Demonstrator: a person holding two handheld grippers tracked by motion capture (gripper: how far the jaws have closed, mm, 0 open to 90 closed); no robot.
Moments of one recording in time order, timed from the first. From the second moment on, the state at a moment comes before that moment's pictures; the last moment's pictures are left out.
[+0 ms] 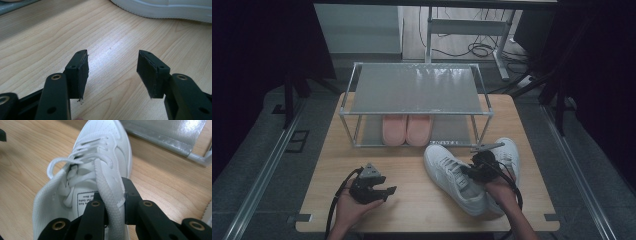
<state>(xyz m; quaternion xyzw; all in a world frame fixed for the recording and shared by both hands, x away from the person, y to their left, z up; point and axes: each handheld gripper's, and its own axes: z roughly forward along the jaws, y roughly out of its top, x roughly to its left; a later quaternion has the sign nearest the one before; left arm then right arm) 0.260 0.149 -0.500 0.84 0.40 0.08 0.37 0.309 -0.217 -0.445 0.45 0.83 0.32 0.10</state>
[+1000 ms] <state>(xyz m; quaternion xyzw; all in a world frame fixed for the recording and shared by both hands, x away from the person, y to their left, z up) 0.261 0.149 -0.504 0.83 0.41 0.07 0.37 0.290 -0.216 -0.399 0.39 0.81 0.42 0.11</state>
